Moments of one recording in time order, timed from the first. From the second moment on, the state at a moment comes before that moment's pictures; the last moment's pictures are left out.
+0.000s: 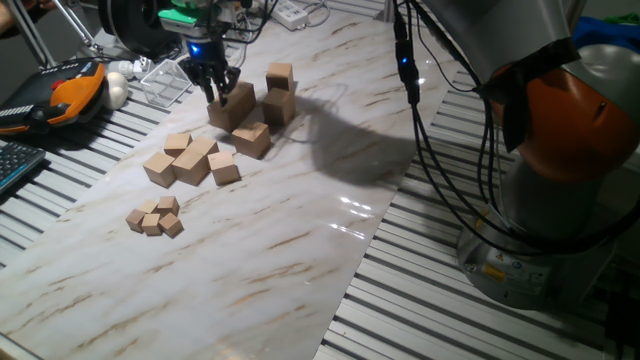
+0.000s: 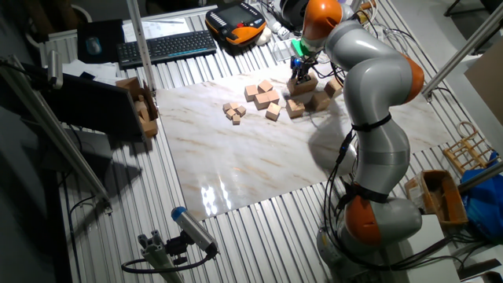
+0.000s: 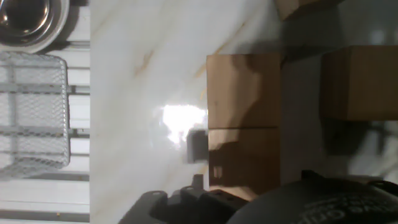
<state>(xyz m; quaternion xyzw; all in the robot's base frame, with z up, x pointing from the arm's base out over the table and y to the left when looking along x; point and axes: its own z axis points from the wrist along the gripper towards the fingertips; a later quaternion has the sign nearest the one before) 0.702 -0.066 0.096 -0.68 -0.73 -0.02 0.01</state>
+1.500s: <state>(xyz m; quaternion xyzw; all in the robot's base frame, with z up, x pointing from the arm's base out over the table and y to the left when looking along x) 0.709 -0.049 0.065 -0.68 -0.73 -0.01 -0.06</state>
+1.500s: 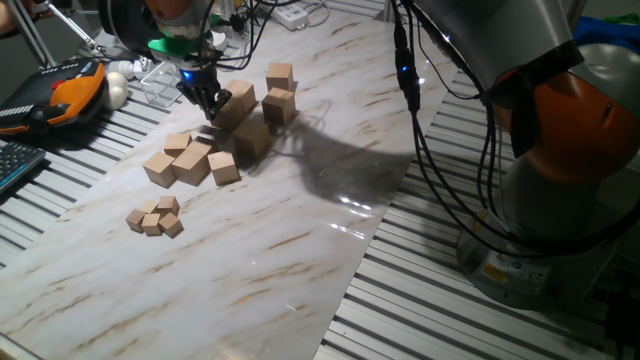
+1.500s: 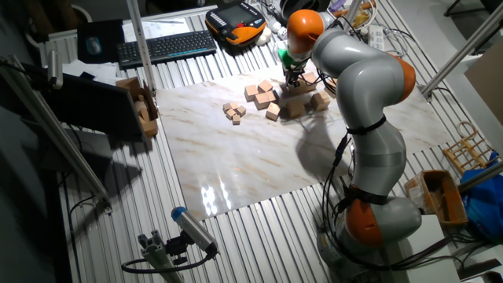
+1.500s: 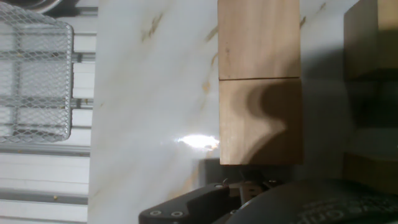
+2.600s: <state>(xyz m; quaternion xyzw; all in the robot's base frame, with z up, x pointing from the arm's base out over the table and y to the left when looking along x) 0.708 -0.053 0.065 -0.69 -0.72 0.00 -0.07</state>
